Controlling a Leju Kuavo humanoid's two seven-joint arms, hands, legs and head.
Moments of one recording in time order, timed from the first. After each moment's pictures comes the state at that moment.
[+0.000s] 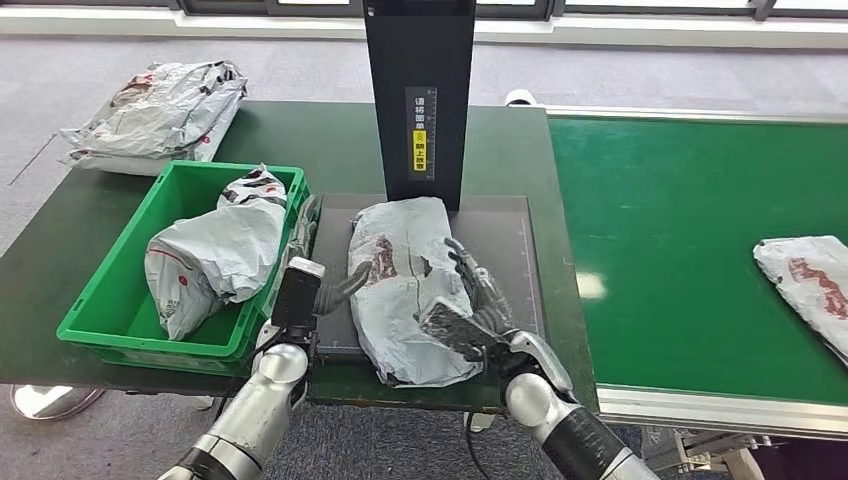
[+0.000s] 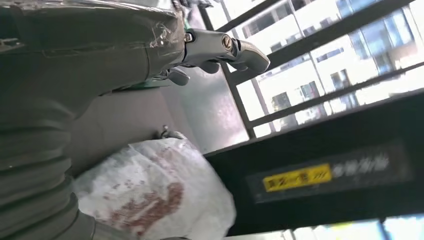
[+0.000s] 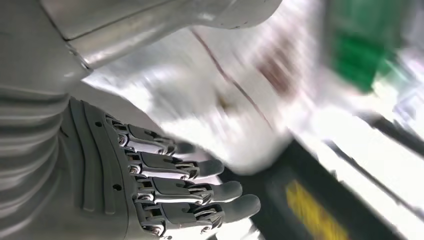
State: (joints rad) left arm -0.40 -0.13 -0.30 -0.94 -0.13 0.28 -0.52; right arm -0.39 -0.01 0.69 -1.07 0.31 -0.25 -0.29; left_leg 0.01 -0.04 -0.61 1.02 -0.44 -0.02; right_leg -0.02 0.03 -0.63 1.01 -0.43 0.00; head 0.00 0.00
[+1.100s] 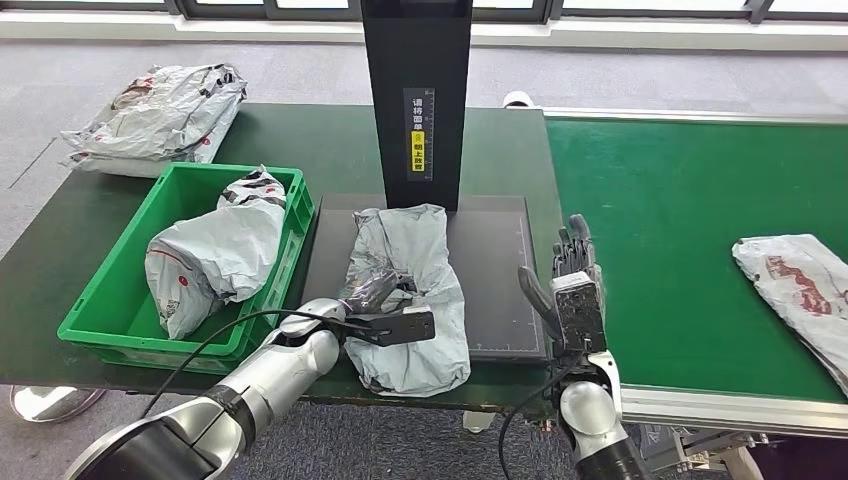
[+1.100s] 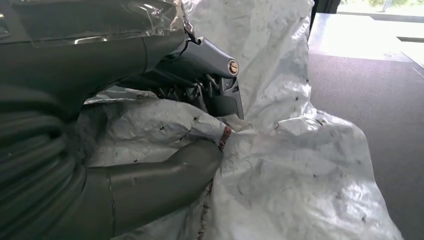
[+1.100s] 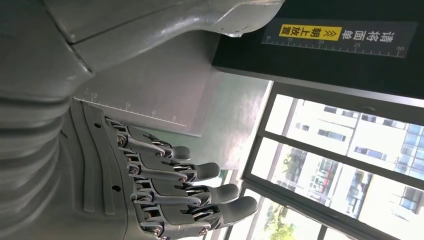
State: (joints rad) left arm -0.69 -0.13 -0.59 -0.47 -0.70 -0.05 -0.23; right arm -0.20 0.04 0.33 -1.31 0.17 -0.36 -0.40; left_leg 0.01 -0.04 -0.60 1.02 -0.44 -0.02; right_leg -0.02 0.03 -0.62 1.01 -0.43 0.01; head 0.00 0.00
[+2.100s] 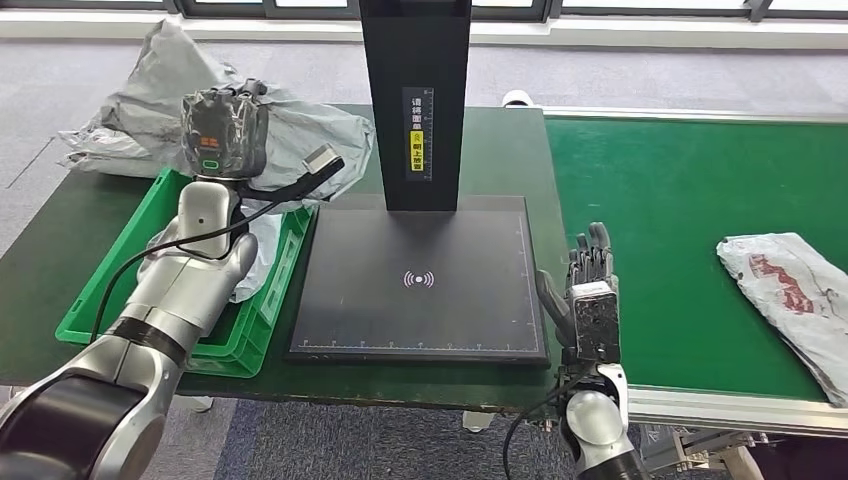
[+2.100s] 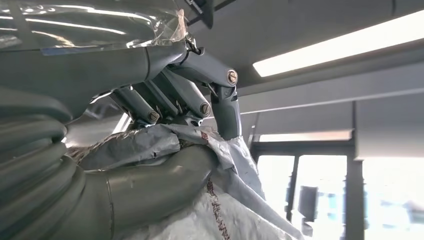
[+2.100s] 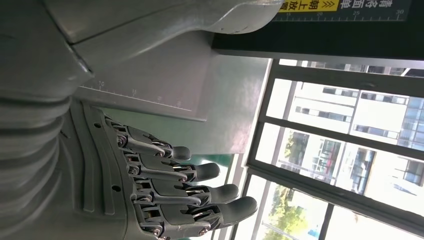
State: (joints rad) left arm -0.86 0.07 -0.31 -0.77 -1.44 0.62 0.22; right arm -0.16 0.05 0.30 -1.35 0.14 -0.41 -0.42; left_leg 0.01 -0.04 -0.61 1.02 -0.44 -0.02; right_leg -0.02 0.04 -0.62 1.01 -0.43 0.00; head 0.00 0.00
